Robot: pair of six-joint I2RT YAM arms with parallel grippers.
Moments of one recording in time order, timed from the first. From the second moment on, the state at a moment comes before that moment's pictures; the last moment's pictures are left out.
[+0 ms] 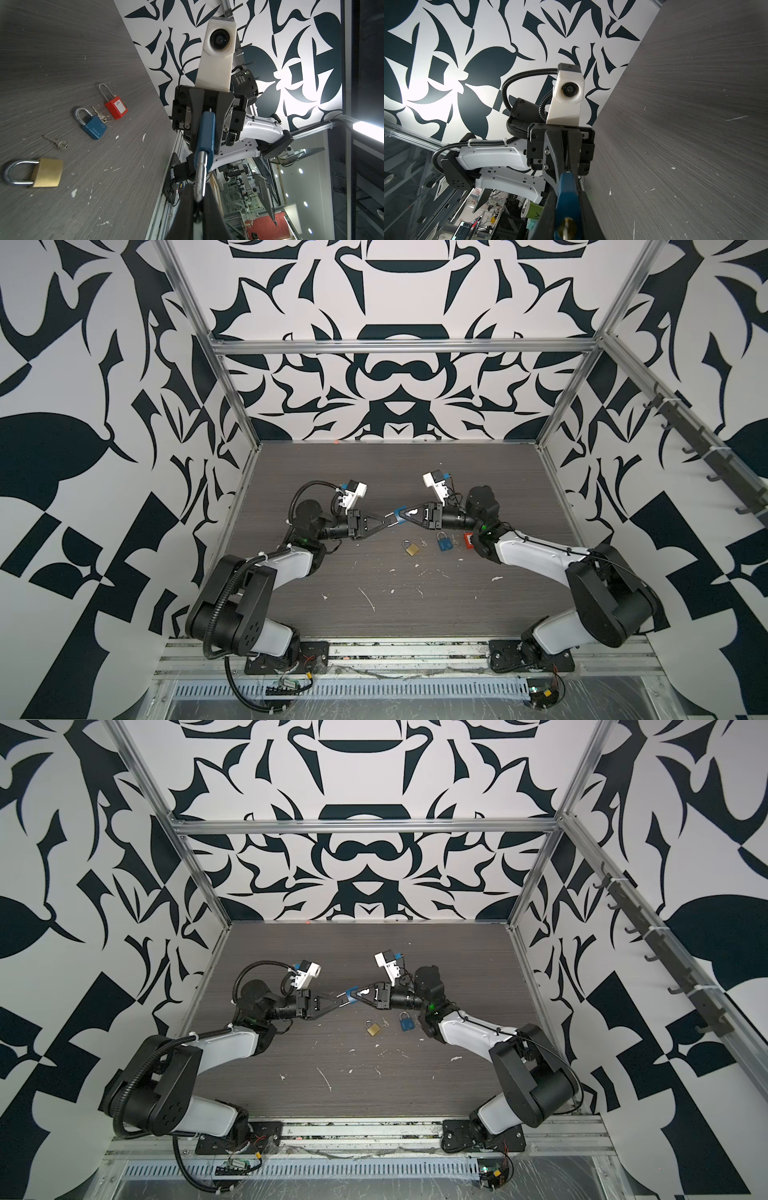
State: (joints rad) left arm -0.35 1.46 0.52 1.07 1.18 -1.28; right arm 0.54 1.50 0.73 0.74 -0.93 1.01
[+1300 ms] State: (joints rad) left arm -0.32 1.31 0.57 0.54 1.14 -0.93; right arm 0.62 1.61 0.78 0.77 -0.89 0.98
